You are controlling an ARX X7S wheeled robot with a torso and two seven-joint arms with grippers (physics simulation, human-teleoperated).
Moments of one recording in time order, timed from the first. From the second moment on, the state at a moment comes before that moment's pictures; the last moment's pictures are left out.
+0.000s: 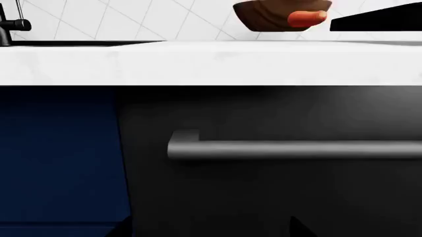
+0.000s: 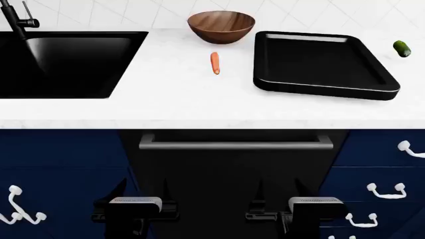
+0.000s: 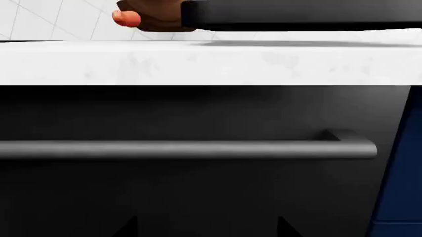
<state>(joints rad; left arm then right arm) 0.00 0.00 0.00 0.00 0.00 0.00 0.00 0.00 0.00 0.00 0.00 0.00 0.00 0.00</state>
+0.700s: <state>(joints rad) -0.31 -0.06 0.09 0.54 -0.02 -0.95 -0.11 0.22 0.07 -0.04 -0.47 0.13 0.69 0.15</state>
